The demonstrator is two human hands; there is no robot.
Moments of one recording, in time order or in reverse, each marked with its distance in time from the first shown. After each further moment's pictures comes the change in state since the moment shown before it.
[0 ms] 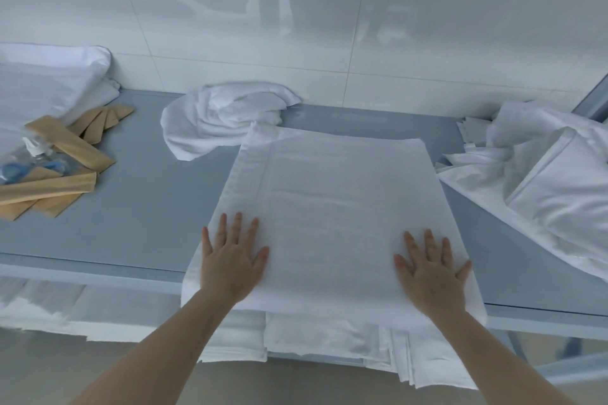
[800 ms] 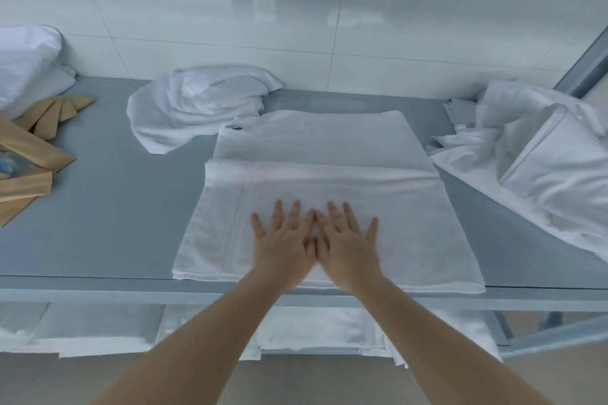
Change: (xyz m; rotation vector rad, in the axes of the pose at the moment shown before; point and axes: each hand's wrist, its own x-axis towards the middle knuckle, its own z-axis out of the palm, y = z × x) left_hand 0.026 0.084 0.008 -0.097 -0.042 0.298; right_hand 0.002 -0.124 0.012 0.037 0.096 -0.361
